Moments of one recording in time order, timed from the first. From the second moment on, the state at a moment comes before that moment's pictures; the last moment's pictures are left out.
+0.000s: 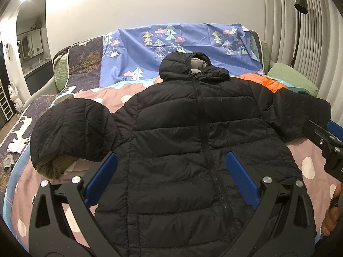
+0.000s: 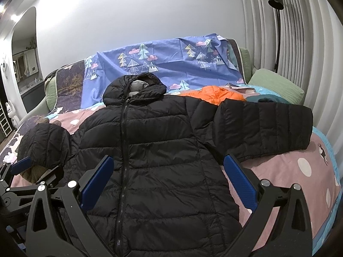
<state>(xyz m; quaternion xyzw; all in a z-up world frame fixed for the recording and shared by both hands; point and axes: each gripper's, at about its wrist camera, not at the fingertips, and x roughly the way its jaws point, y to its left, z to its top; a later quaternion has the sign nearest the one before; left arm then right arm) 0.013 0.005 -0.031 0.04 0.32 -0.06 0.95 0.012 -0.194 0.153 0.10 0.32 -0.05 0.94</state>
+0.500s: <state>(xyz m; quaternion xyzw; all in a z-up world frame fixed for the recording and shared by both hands) 0.018 0.008 -0.040 0.04 0.35 -0.05 0.94 0.012 -0.190 0.144 0.09 0.33 -0.05 0.94</state>
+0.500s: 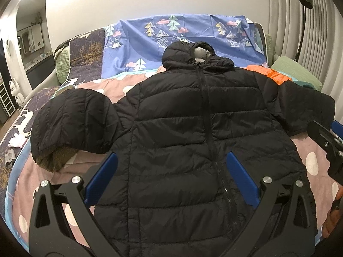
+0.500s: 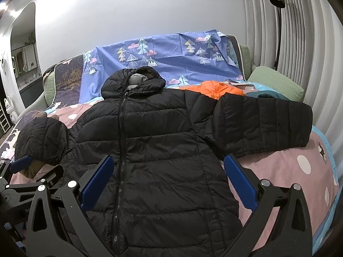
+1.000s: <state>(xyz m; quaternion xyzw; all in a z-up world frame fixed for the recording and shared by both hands) 0.016 0.007 -0.039 0.04 0.35 -0.05 0.94 0.012 -0.188 0.142 0.09 0.34 -0.05 0.94</state>
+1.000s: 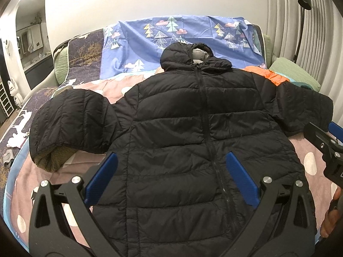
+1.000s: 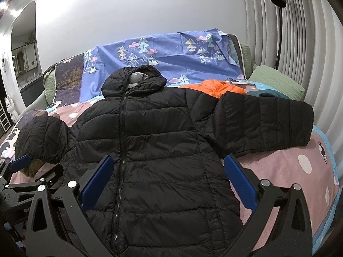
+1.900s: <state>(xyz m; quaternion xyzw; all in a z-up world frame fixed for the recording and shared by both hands) 0.242 0.031 0.018 -0.02 0.35 -0.17 0.92 0.251 -0.255 0.166 0.17 0.36 0.13 0.91</state>
